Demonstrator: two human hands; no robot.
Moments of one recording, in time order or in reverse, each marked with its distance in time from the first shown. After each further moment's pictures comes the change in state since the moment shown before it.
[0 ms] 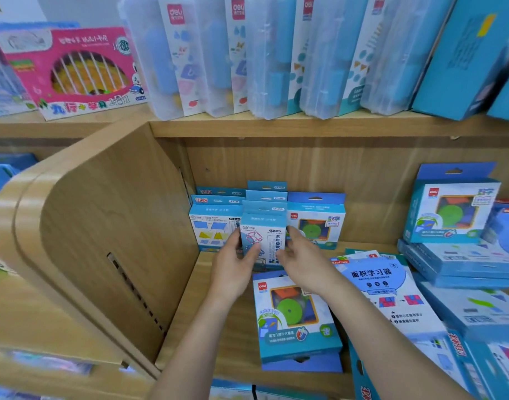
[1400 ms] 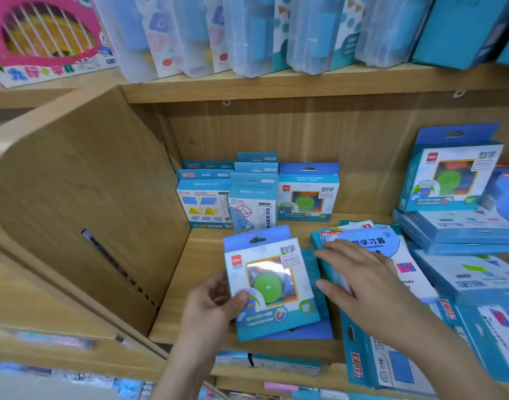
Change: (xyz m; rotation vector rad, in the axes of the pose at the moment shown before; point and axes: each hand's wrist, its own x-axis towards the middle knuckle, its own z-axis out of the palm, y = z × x) left_hand -0.116 0.042 -0.032 -0.378 -0.048 -0.536; right_hand -0.105 0.048 -0.044 -0.506 0.096 -0.197
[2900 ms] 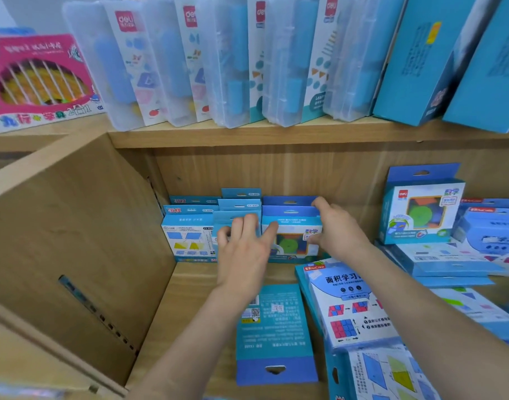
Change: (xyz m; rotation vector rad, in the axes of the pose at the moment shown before) left_hand 0.102 0.052 0.085 1.402 0.369 1.096; right_hand 0.133 0.050 -0.025 0.051 0.043 0.254
